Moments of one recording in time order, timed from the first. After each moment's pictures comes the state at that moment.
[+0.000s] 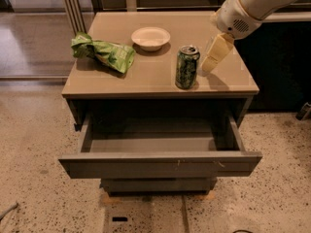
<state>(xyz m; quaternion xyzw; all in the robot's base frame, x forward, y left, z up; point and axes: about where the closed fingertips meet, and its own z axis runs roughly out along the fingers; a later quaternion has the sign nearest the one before) 0.629 -0.142 0.940 -0.59 0.75 0.07 0.29</state>
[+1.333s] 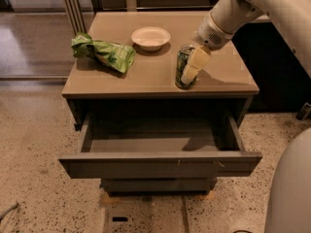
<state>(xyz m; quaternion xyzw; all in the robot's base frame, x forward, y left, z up) 0.673 -0.111 0.875 -0.60 0.75 0.11 0.24</state>
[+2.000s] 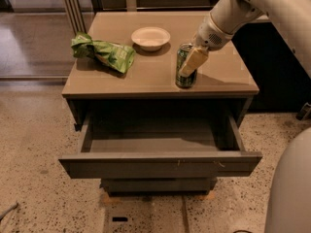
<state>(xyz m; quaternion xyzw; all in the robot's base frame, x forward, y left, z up) 0.673 -0.111 0.874 -0.60 0.75 0.11 0.24</state>
